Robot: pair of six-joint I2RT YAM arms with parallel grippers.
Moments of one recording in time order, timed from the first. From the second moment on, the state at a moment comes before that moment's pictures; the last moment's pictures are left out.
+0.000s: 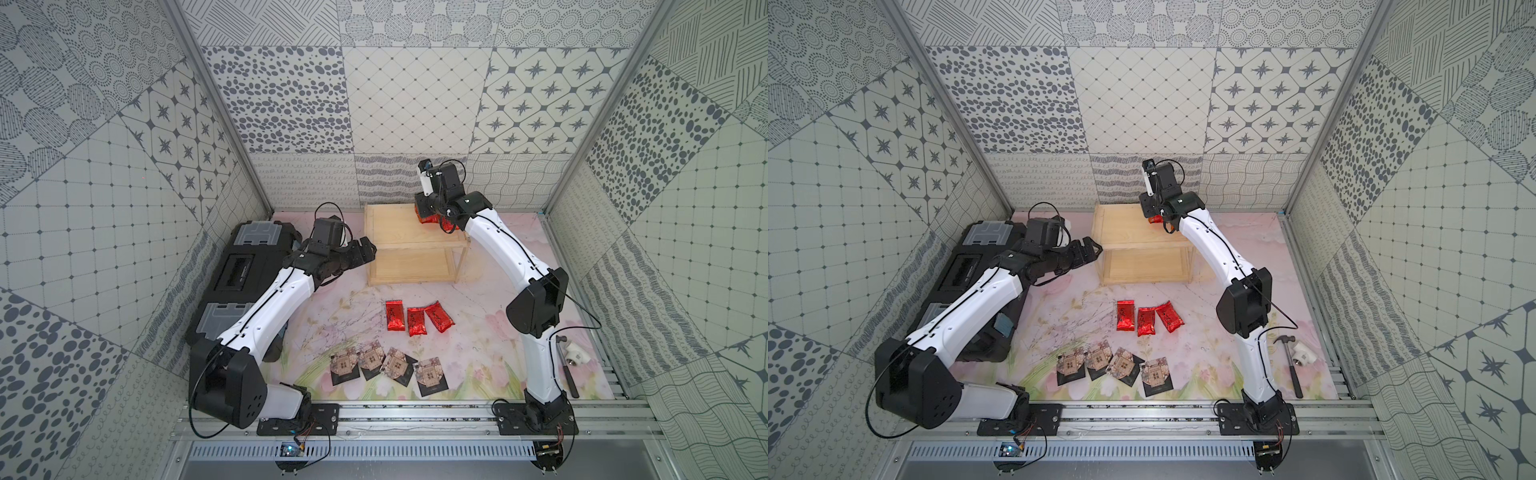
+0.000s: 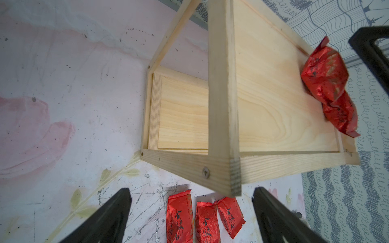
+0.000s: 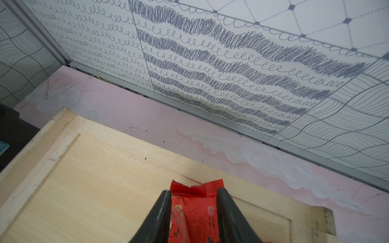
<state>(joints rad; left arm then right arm) -0.27 1.41 1.20 -0.52 0.19 -0.60 0.53 2.13 2.26 -0.71 0.16 0.04</state>
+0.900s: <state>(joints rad) -0.27 1.43 1.20 -0.51 0.22 -0.60 0.55 1.95 1.87 -0.52 0.23 0.11</state>
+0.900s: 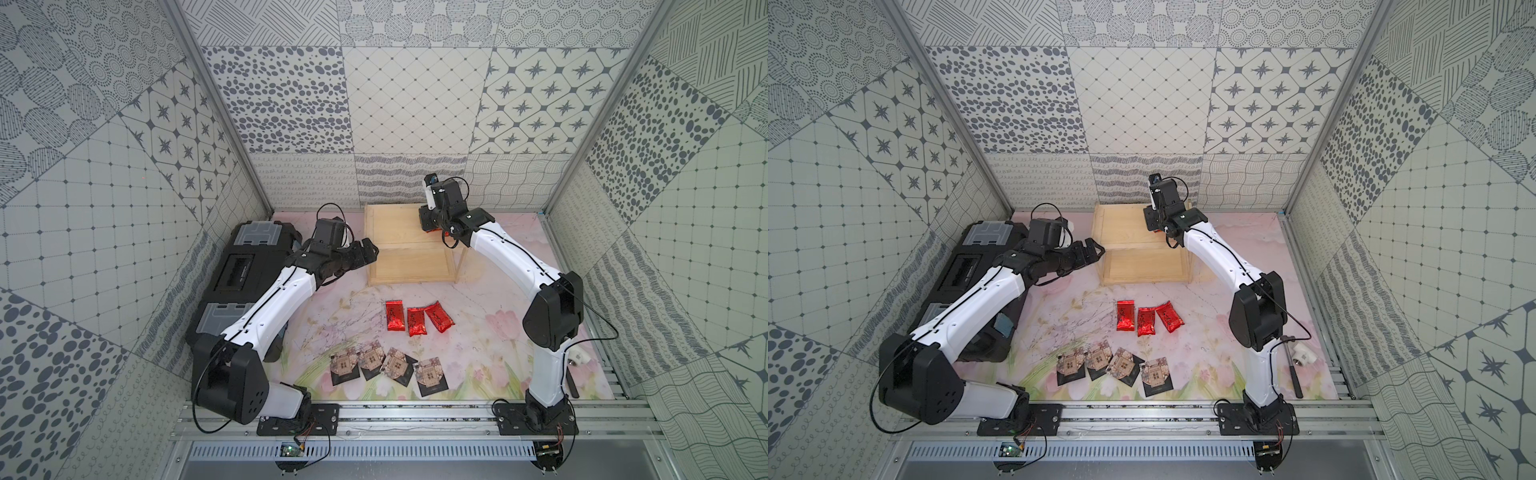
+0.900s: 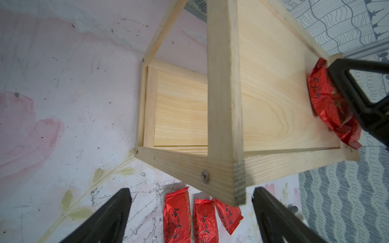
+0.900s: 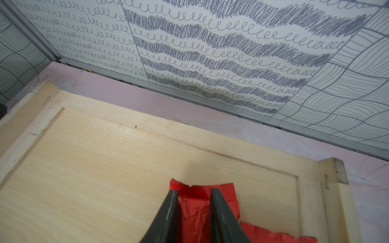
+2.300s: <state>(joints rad) -0.35 1.21 1.01 -0.54 0.18 -0.62 0.79 1.19 0.91 -0.49 0.18 0.17</state>
